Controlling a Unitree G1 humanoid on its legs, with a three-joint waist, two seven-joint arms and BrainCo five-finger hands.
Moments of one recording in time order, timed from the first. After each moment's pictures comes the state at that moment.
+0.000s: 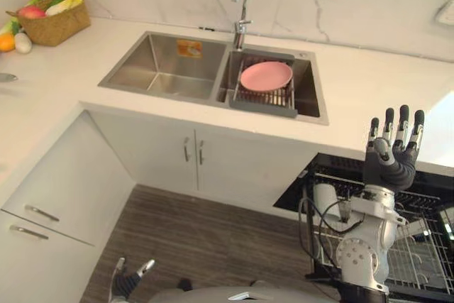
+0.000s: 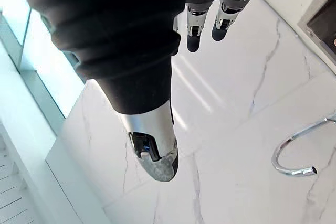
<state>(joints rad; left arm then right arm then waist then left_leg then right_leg) 0.31 0.14 -0.02 0.92 -0.02 -0.39 0.21 0.12 -0.08 -0.29 -0.31 0.80 -0.35 0.06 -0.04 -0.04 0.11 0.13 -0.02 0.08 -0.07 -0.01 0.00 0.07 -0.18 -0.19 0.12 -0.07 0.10</state>
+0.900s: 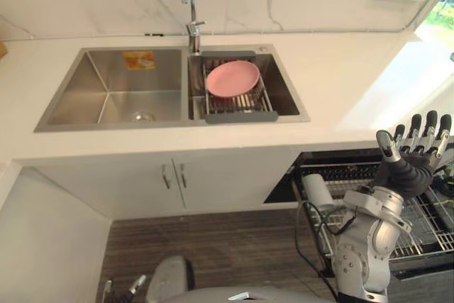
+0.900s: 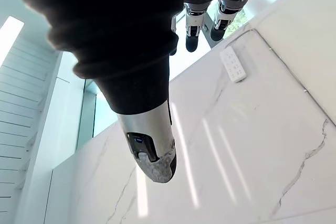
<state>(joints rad) 0.37 0.05 0.14 0.92 0.03 -0.38 0.32 0.17 -0.04 -0.24 -0.49 0.50 -0.35 -0.30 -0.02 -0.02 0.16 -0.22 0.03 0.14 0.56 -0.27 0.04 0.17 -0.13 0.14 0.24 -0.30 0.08</state>
